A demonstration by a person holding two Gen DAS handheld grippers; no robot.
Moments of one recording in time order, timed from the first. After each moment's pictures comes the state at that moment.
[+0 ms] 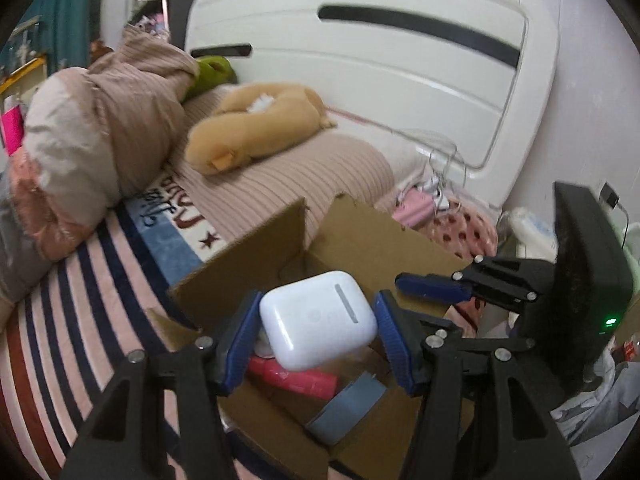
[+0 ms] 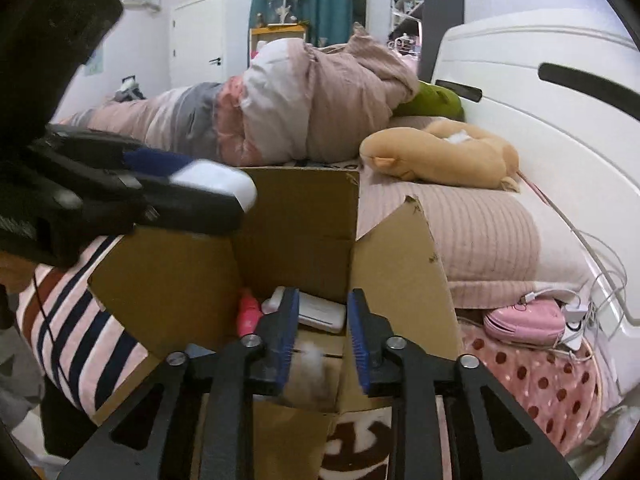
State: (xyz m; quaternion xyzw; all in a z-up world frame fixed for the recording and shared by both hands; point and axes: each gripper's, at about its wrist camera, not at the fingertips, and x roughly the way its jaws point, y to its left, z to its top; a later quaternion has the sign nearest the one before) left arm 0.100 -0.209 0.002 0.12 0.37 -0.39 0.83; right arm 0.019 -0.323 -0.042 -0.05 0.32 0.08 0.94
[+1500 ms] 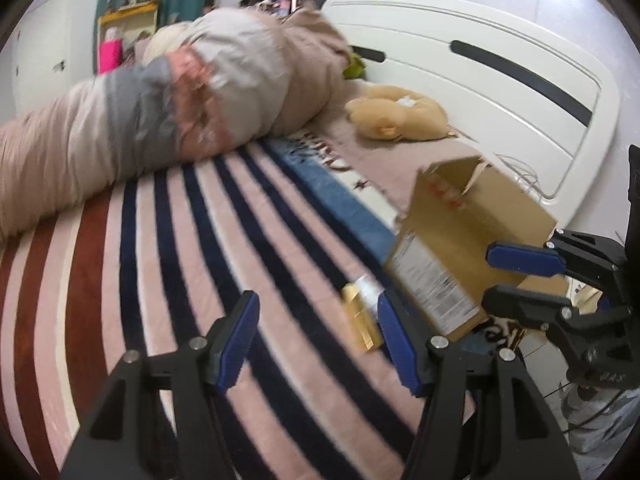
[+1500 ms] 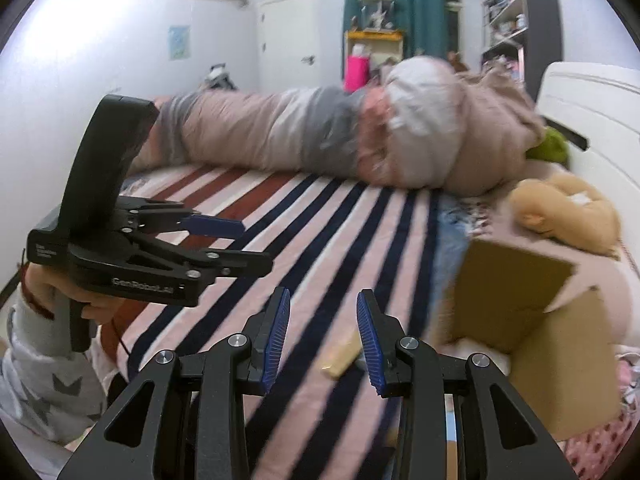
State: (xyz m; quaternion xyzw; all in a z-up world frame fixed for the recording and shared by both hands) left arm 0.080 0.029 -0.044 0.02 0.38 -0.25 0.89; right arm 0.002 -0.128 -0.015 -0.08 0.32 0.23 0.92
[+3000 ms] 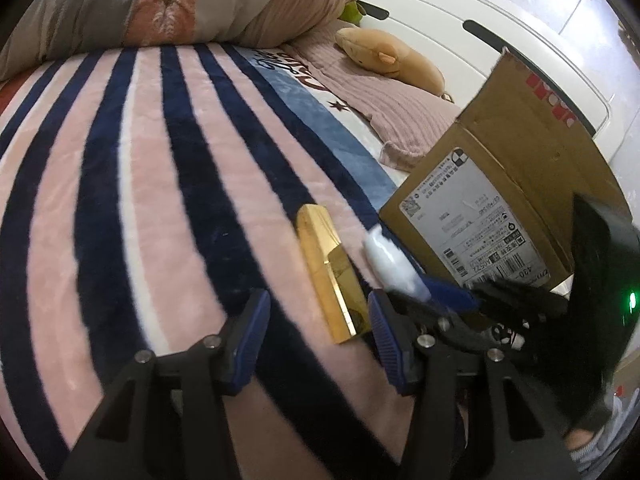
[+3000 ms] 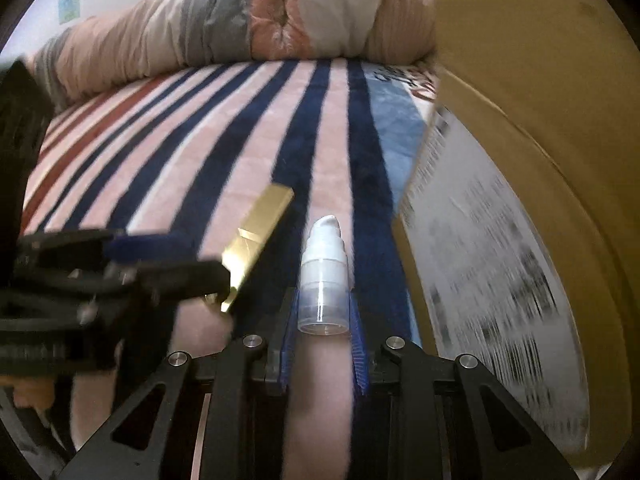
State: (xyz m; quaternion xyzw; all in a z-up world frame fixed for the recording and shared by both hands) left arm 0.123 -0.026 -0.181 -0.09 0.45 -0.33 0.82; right arm 0.064 -0.152 -0.170 -0.06 0.45 0.04 0.89
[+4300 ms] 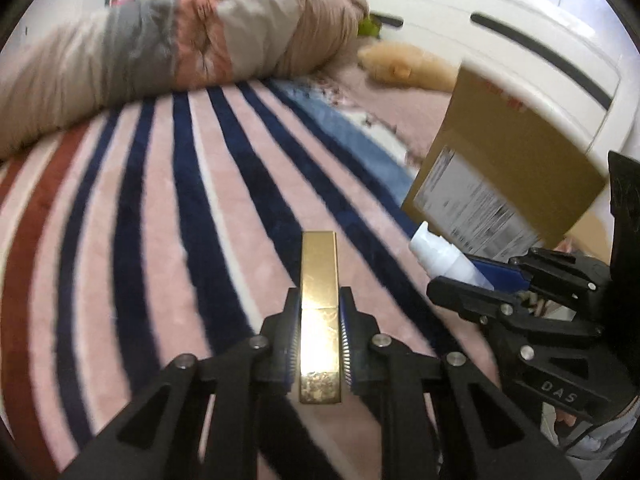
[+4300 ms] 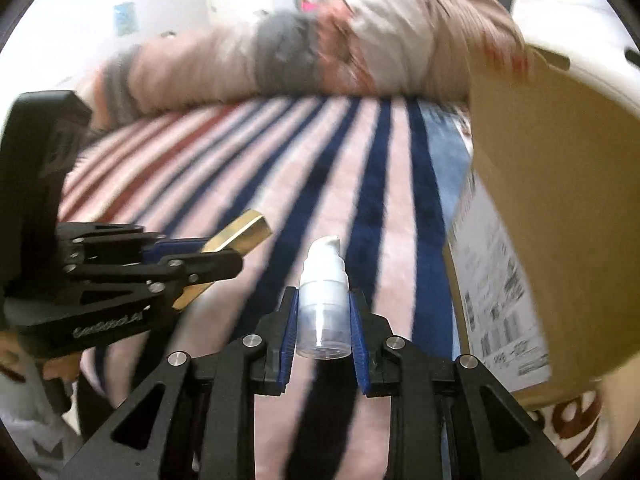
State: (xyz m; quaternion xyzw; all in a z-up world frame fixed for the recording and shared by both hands) left arm 0.063 0.009 -0.129 -0.01 0.41 -0.24 0.88; right arm 0.015 -0.129 -0.112 -0.05 0.40 0.17 0.90
